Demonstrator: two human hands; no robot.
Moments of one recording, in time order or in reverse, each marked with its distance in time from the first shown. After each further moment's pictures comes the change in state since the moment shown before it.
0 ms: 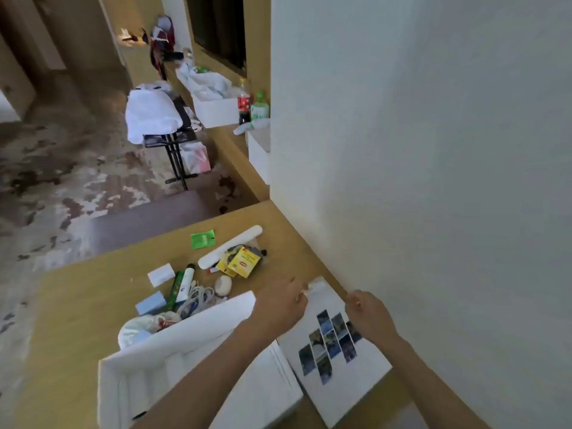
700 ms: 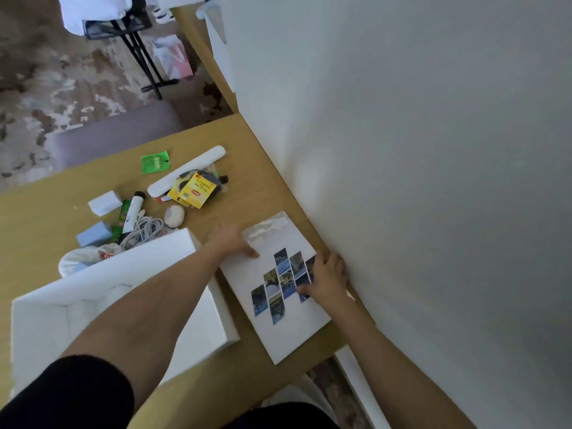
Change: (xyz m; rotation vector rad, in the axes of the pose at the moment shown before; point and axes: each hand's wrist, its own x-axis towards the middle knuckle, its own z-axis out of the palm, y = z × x) left_hand 0.077 -0.055 0.106 0.004 -0.435 -0.620; right_hand 0.018 0.072 0.047 -0.354 -0.282 0.099
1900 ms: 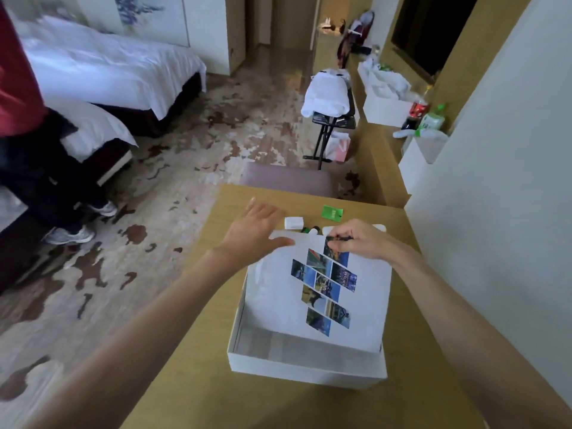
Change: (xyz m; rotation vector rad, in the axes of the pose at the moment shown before) left_hand -0.249 -0.264 -0.120 0.041 0.860 0.167; right_hand -0.083 -0.333 -0.114 0.004 -0.367 -1.097
